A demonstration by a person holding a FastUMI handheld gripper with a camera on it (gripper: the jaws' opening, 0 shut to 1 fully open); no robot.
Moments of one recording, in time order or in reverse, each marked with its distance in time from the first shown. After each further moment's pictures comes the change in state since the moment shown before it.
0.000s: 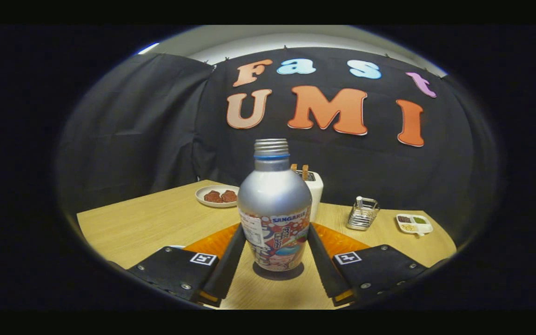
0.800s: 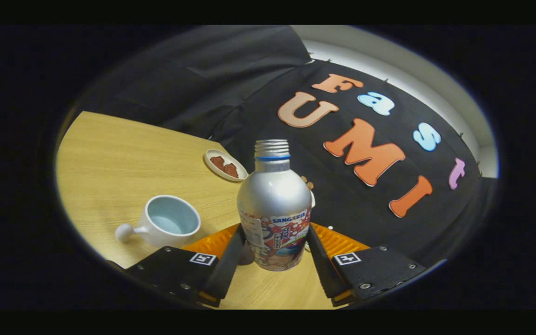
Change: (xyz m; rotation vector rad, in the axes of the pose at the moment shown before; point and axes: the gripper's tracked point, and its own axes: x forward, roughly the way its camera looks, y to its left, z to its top) arm -0.042 0.016 0.011 -0.629 -0.017 -0.044
